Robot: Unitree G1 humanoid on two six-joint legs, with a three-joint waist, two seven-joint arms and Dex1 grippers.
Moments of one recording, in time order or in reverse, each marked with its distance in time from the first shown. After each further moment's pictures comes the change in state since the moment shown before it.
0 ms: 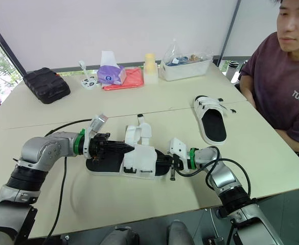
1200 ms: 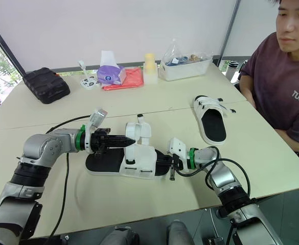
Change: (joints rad) left arm -0.041 -0.044 0.050 0.053 -0.006 0.028 0.016; right arm -0.001 0.005 -0.001 0.003 -0.001 0.000 -0.001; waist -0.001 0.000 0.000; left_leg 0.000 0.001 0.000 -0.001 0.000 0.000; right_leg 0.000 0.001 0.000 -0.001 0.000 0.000
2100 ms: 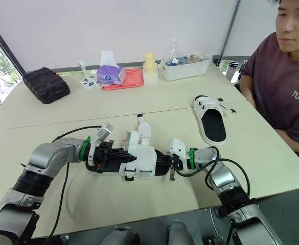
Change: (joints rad) left arm 0.077 0.030 -0.112 -0.032 0.095 -0.096 -0.067; right arm 0.001 0.002 0.000 -0.001 0.000 0.000 -0.002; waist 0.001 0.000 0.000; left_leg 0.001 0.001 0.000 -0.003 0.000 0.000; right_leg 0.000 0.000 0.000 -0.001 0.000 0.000
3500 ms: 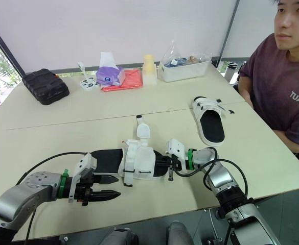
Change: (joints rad) left arm 0.493 0.156 0.063 -0.378 0.074 -0.198 0.201; right arm 0.003 0.018 0.007 0.029 -0.001 -0.020 0.004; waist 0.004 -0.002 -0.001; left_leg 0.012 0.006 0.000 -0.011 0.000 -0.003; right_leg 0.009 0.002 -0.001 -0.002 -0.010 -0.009
